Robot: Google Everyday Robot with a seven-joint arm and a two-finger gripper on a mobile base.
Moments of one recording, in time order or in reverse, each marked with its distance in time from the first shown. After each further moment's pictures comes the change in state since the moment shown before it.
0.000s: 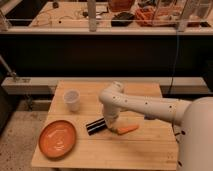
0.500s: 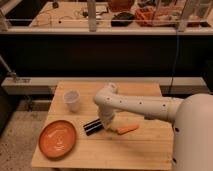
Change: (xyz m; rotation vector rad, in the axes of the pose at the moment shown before) arm -0.024 -0.013 0.003 -0.017 0.023 -0.067
